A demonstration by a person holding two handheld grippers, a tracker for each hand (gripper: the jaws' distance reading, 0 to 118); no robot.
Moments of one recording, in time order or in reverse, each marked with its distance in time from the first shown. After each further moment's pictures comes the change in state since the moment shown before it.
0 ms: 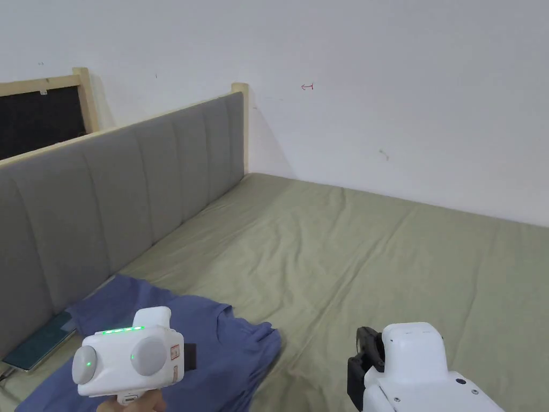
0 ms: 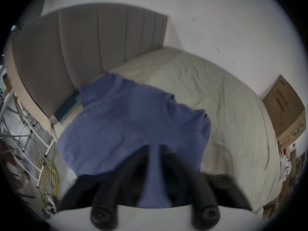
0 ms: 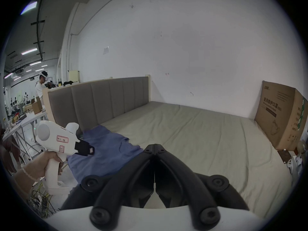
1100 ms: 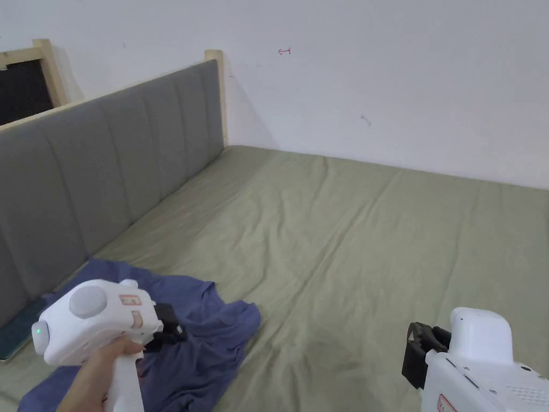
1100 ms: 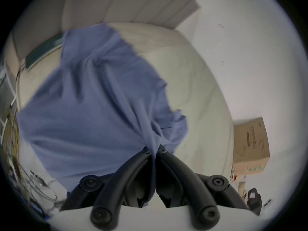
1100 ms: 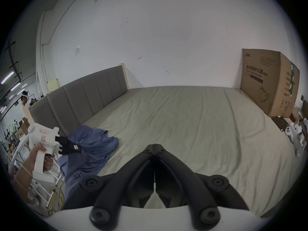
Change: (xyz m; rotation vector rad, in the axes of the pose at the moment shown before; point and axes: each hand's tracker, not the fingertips) left arm -0.011 0.038 -0.003 -0.141 -0.319 0.343; right arm 0.078 -0.020 0.006 -0.116 -0.129 -0.210
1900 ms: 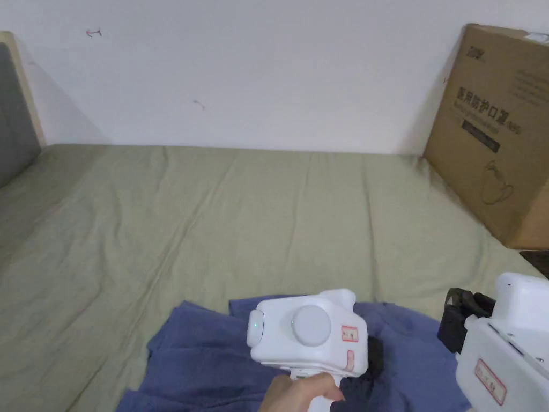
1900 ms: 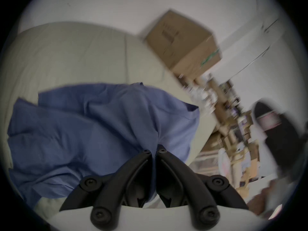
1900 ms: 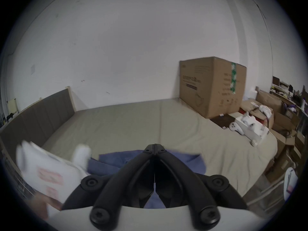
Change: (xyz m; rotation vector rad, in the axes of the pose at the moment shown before) left arm 0.341 -0.299 -0.122 -0.521 -0.399 -0.804; right arm 0.144 0.007 0.110 0.122 -0.486 -0.146
